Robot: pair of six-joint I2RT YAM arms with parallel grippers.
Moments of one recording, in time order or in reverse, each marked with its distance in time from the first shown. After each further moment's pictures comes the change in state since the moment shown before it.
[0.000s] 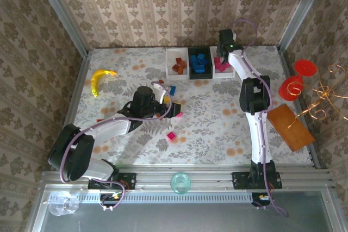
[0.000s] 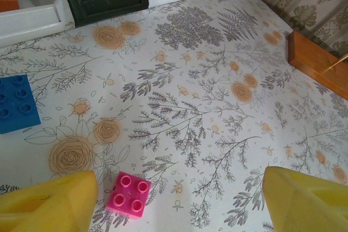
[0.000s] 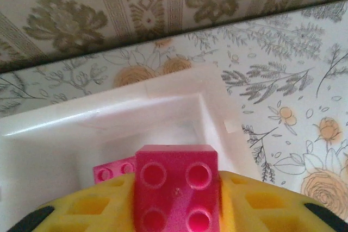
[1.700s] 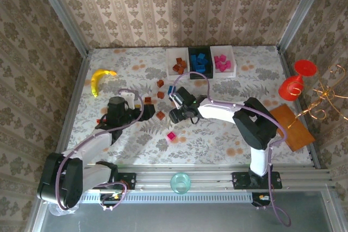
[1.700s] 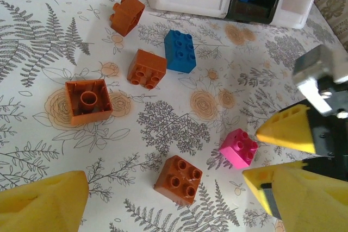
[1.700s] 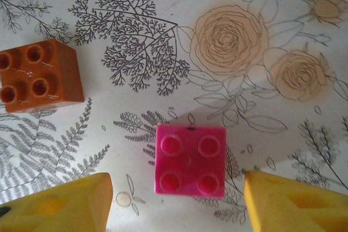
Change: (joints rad) left arm 0.314 -0.283 -0.264 -0.065 -0.025 -0.121; right arm 0.637 -0.613 -1.115 0.282 -0.278 -0.093
